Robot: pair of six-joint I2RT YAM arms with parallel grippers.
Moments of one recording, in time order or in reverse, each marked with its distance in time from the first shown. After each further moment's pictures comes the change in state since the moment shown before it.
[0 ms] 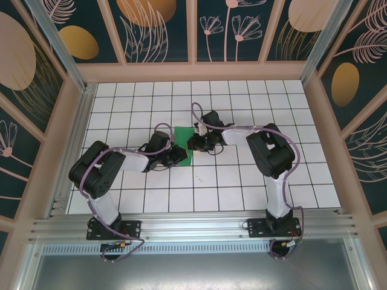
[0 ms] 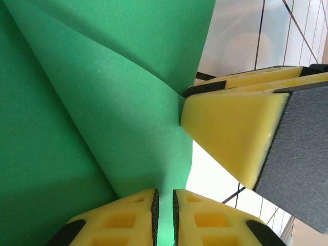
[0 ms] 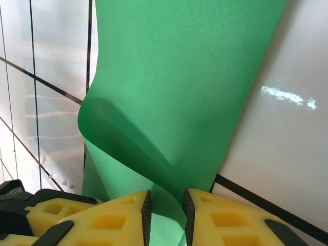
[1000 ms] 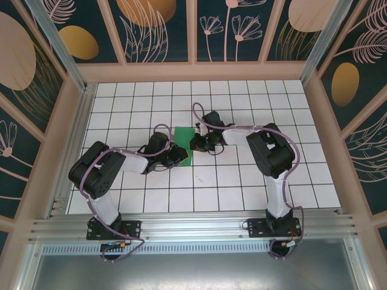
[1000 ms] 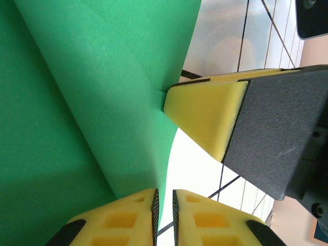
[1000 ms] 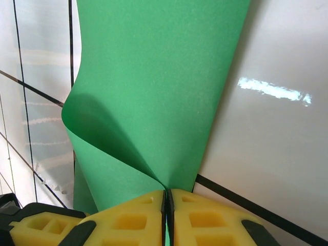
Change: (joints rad) left arm 0.000 -0.005 -0.037 0.088 0.027 -0.075; right arm -0.007 0.004 -0.003 -0.007 0.016 0.027
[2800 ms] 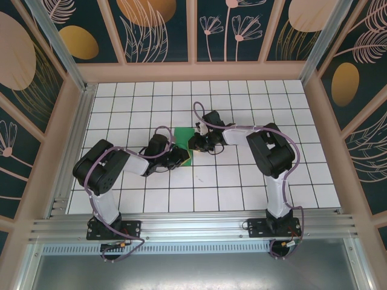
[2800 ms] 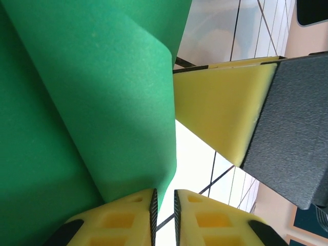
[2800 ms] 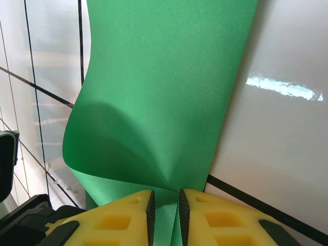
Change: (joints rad) left arm -0.002 0.055 -0.027 0.131 0.055 -0.055; right arm -0.002 0.003 0.002 0.010 -0.027 0.030
